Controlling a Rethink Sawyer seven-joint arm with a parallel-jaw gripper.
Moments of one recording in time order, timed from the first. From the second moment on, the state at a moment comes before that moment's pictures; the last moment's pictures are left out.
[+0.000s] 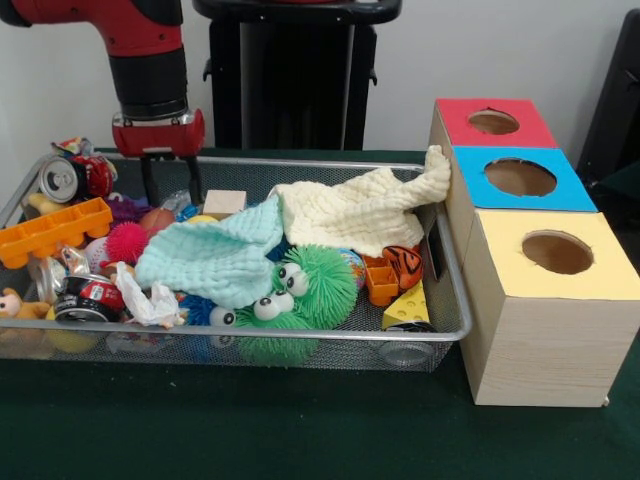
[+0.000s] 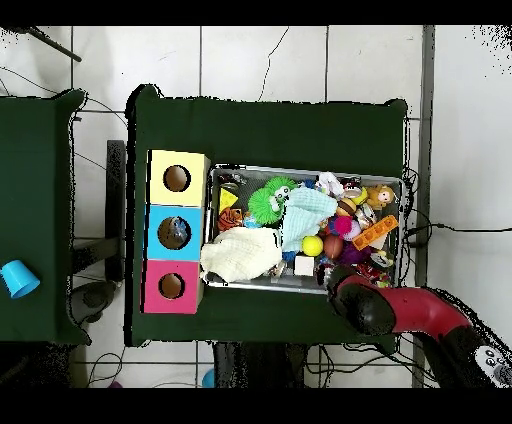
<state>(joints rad) -1.02 -0.57 0.43 1.93 -0.80 0.24 1.82</state>
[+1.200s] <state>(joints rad) -0.97 -0.54 0.40 1.89 -0.80 0.24 1.82</state>
